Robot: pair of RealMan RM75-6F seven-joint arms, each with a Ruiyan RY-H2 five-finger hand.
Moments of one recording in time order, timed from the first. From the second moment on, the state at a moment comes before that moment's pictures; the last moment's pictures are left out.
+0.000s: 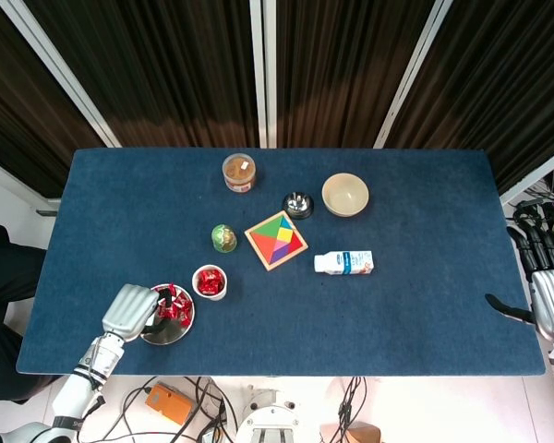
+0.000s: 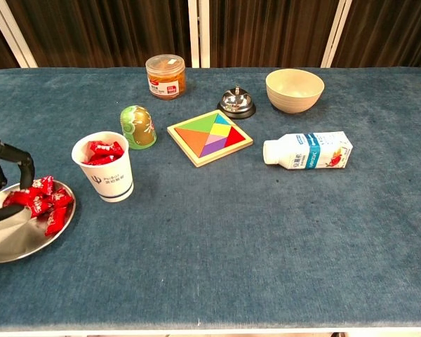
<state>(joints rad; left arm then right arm) -0.36 -1.36 0.04 -1.75 1.37 1.18 0.36 0.12 -0.96 0.11 -1.74 -1.51 1.50 0.05</state>
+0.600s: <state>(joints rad) -0.51 -1.35 -0.13 -1.83 1.31 1.09 0.39 0.11 -0.96 0.11 -1.72 -1.50 1.50 0.06</state>
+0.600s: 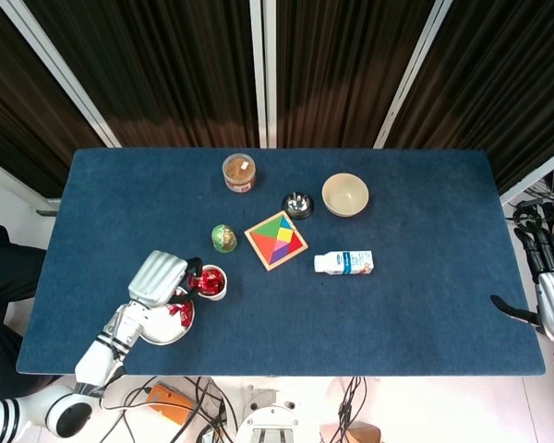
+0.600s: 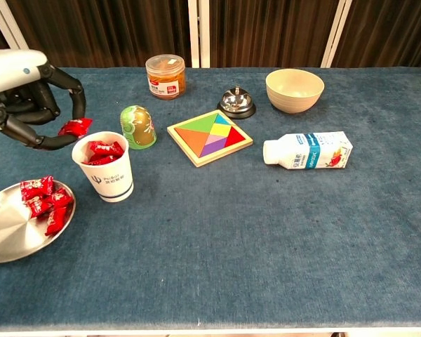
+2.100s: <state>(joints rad) -0.26 -1.21 -0.08 -1.66 1.23 1.42 0.17 0.10 -1.01 0.10 -1.61 -1.49 1.48 0.18</state>
